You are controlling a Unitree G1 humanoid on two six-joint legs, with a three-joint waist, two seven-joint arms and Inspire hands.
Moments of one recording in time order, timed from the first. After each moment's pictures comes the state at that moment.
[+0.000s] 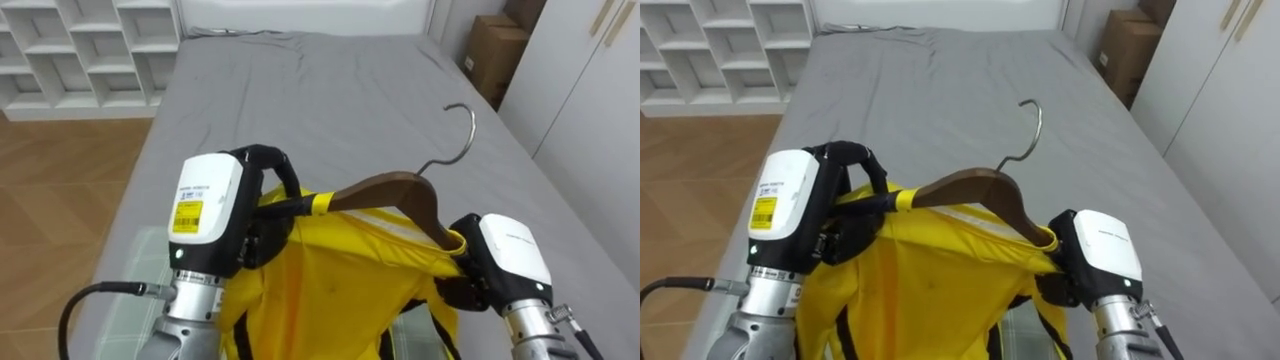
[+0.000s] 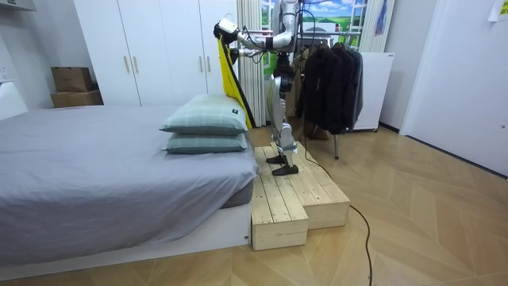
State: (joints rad) left arm -0.06 0.28 -0.23 0.00 0.78 -0.20 0.50; right arm -0.13 -0.32 0.14 0.49 -0.79 -0.21 -0.35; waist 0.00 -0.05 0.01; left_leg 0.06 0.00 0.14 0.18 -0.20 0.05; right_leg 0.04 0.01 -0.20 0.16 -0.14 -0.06
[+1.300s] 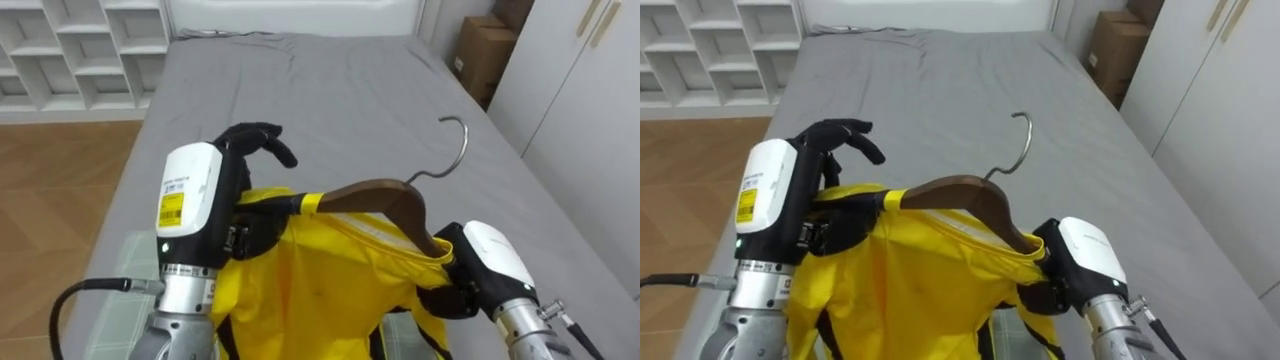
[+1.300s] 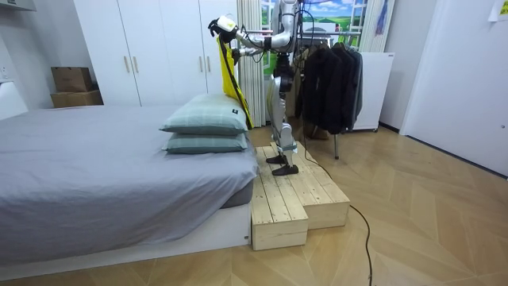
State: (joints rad) left arm -0.06 0.27 -0.20 -0.02 0.69 -0.20 0.47; right arm -0.11 -0.33 0.13 0.42 -0.63 -0.20 -0.11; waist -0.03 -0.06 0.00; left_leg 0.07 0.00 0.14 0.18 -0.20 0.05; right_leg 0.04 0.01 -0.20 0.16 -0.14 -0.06
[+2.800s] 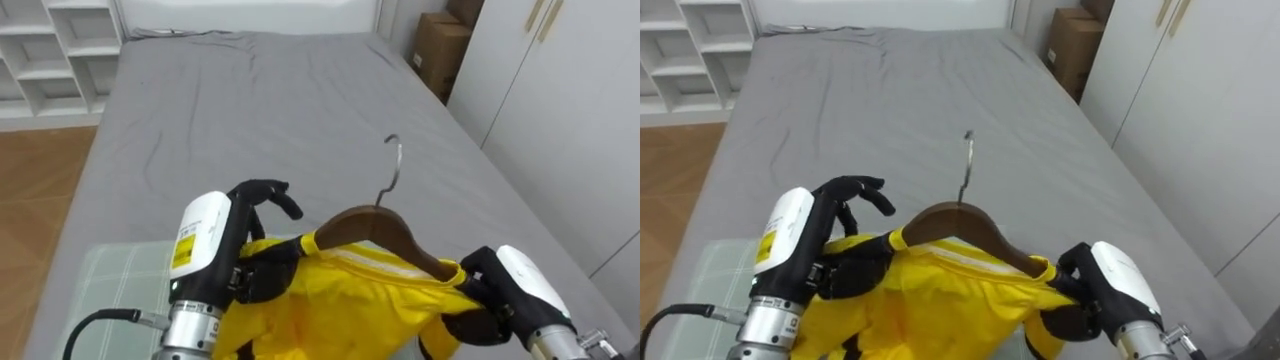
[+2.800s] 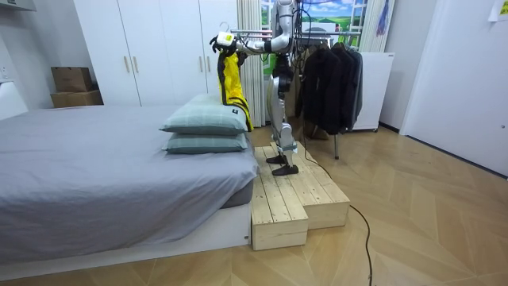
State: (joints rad) left arm 0.05 0.25 -0.21 0.01 0.58 -0.19 0.31; right arm 0.02 -0.32 0.00 0.30 -0.60 -0.15 0.01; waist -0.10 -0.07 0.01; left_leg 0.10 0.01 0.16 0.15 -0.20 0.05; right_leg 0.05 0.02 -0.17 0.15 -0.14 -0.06
